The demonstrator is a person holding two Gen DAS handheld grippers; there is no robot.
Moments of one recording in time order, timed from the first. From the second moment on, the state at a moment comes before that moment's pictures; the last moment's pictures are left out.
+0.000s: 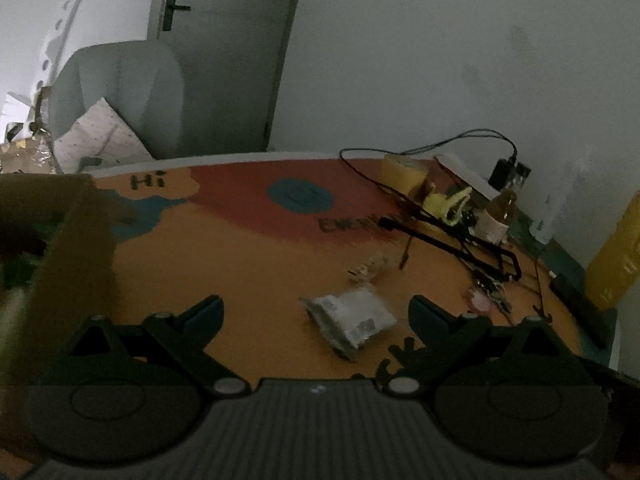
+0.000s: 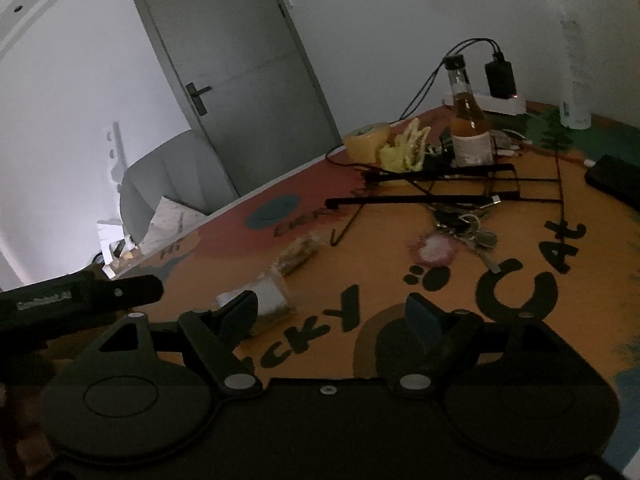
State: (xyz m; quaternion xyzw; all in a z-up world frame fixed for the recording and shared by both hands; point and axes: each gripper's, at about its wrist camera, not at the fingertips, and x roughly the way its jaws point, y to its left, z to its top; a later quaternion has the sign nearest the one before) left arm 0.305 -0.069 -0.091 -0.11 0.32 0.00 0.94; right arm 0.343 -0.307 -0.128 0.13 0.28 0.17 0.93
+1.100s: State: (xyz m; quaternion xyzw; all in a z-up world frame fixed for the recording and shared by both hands) left arm 0.380 -0.120 -0.155 -0.10 0.35 0.06 0.93; right arm 0.406 -0.313 -0.158 0.15 0.30 0.13 0.93
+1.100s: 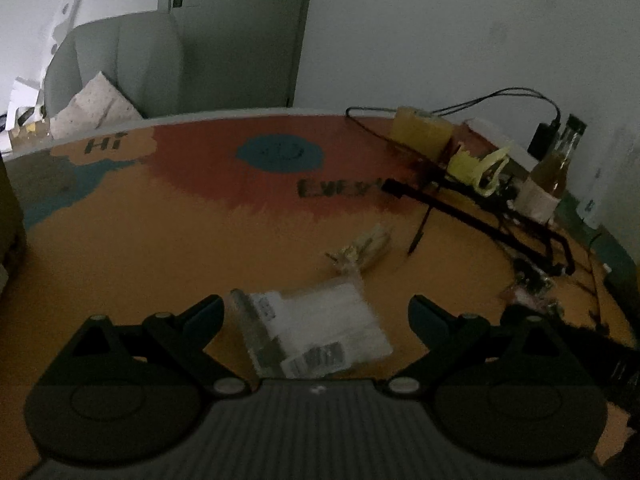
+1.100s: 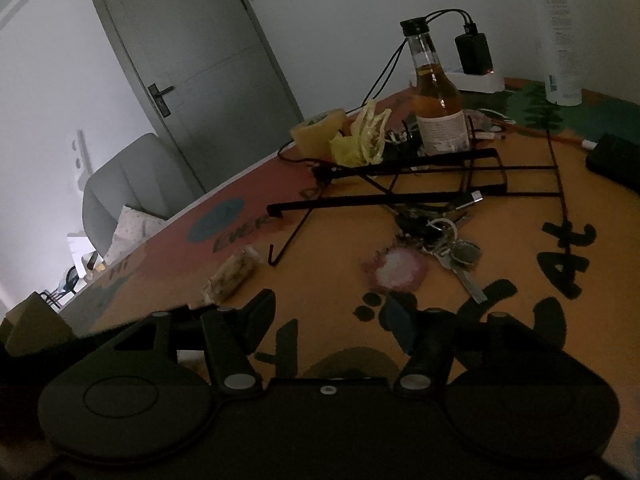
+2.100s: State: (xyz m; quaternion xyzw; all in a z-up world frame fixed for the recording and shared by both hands) left arm 0.366 -0.039 -0.141 -0.14 0.32 0.06 0.93; right arm 0.441 -0.229 -0.153 0.13 0.31 0.17 0.93
